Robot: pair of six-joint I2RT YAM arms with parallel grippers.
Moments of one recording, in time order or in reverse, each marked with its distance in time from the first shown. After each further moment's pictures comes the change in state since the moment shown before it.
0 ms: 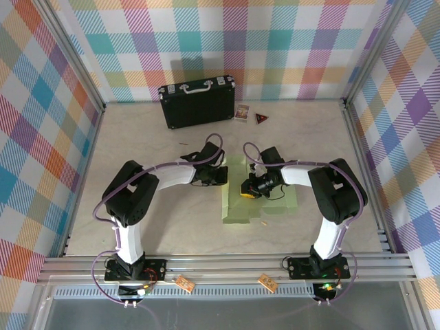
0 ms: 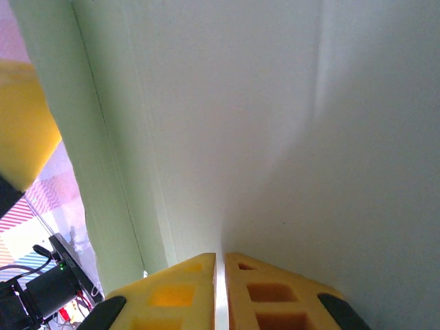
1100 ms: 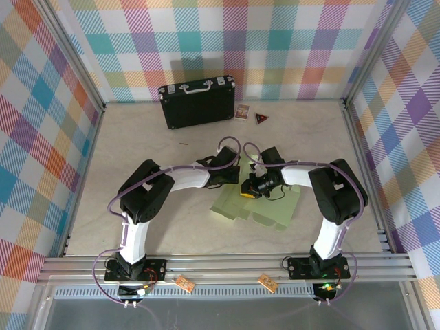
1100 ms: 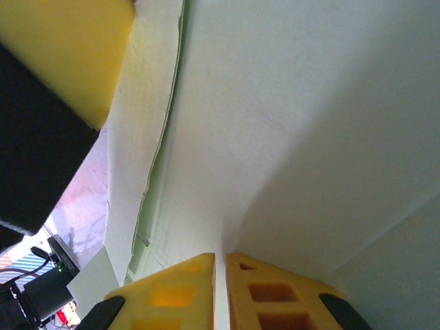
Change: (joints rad) left arm -0.113 0.108 0.068 0.124 -0.246 0.011; right arm 0.000 -0.018 -0.019 0.020 0.010 0.001
